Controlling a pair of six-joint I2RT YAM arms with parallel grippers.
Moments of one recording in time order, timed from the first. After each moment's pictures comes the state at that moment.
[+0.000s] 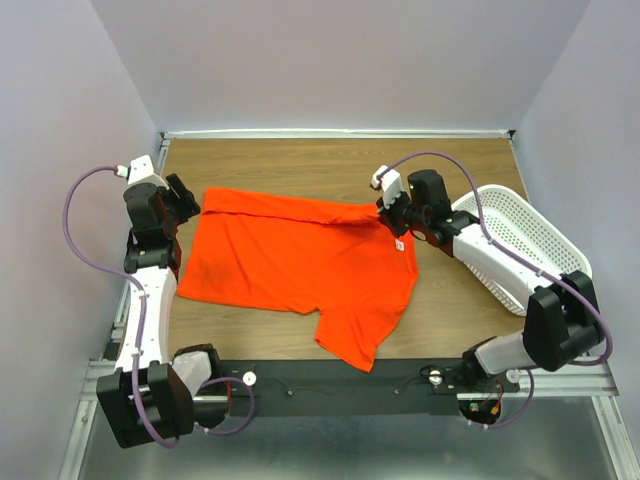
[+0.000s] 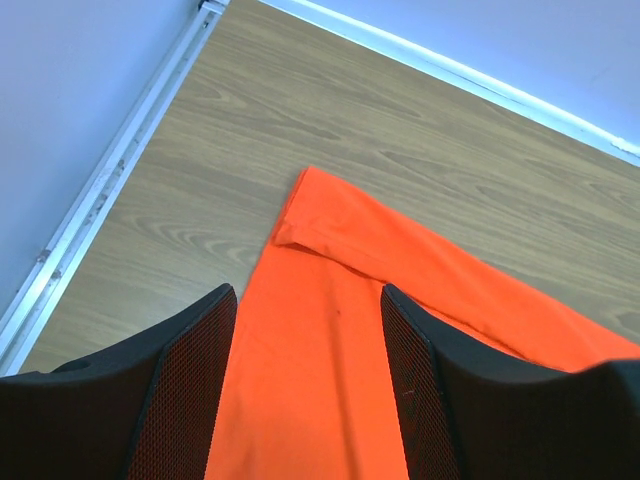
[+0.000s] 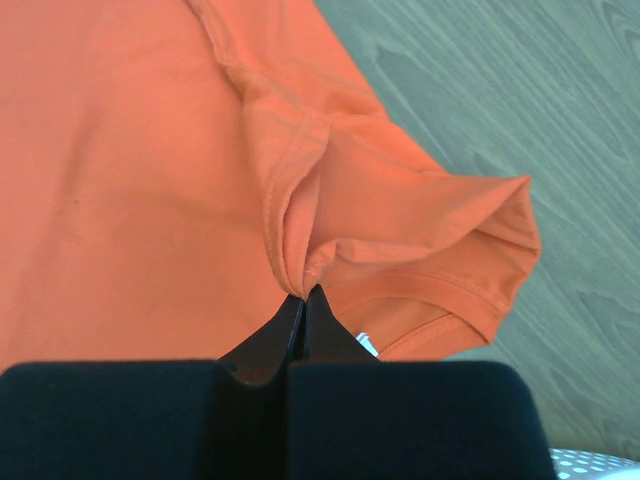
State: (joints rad) left arm 0.20 1.03 0.82 -0.09 0.01 -0.27; right arm 0.45 1.43 0.99 -0.19 -0.22 -0.34
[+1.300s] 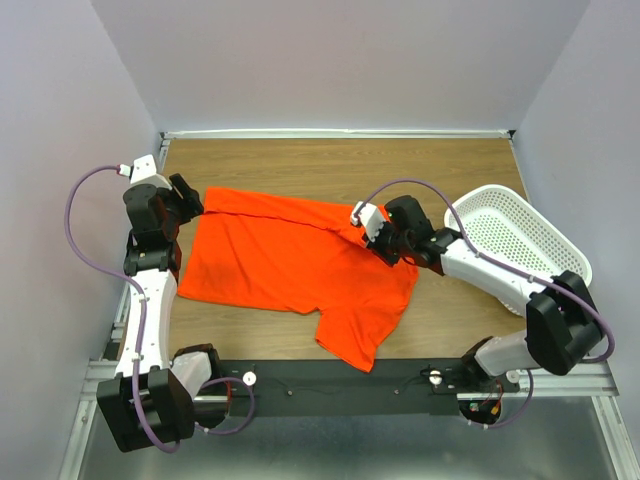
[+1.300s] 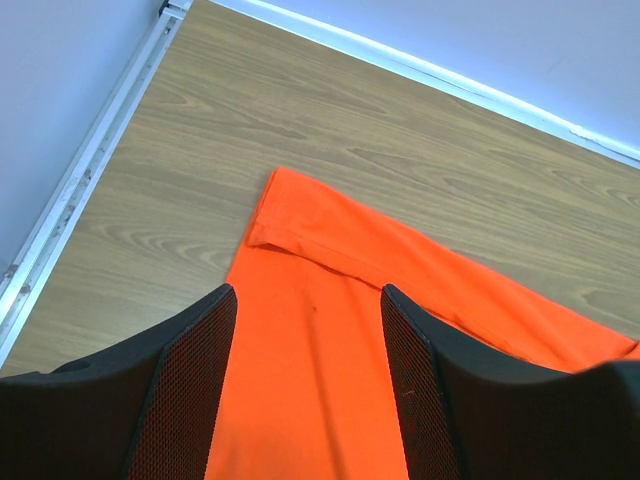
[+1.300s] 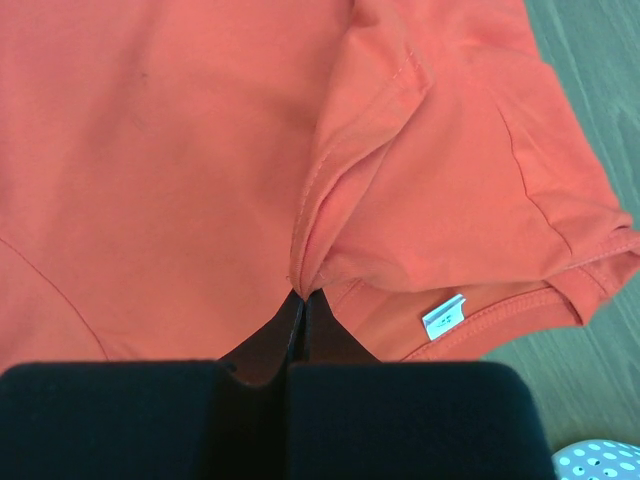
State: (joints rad) left arm 0.19 1.01 0.81 -0.09 0.08 -0.27; right arm 0.62 1.41 0.89 -0.28 -0.14 -0.42
